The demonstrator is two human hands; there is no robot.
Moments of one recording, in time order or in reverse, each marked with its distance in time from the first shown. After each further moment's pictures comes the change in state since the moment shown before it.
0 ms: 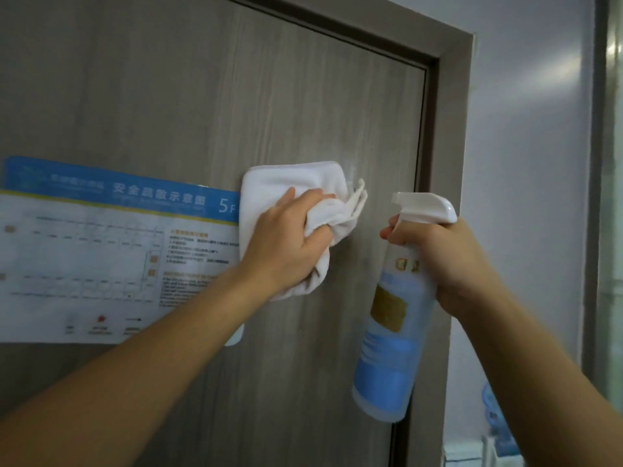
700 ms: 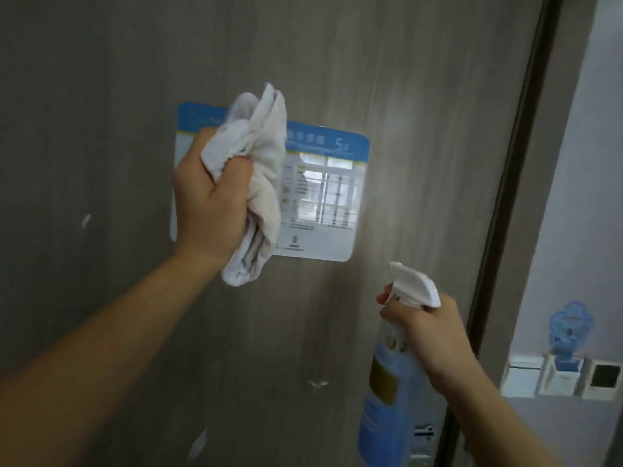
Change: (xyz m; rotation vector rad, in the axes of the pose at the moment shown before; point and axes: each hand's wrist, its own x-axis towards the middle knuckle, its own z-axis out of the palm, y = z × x) left_hand -0.106 -0.005 -0.190 -0.329 0.467 -0.239; right_hand -0.176 0.061 0.101 -0.116 -0.143 0.221
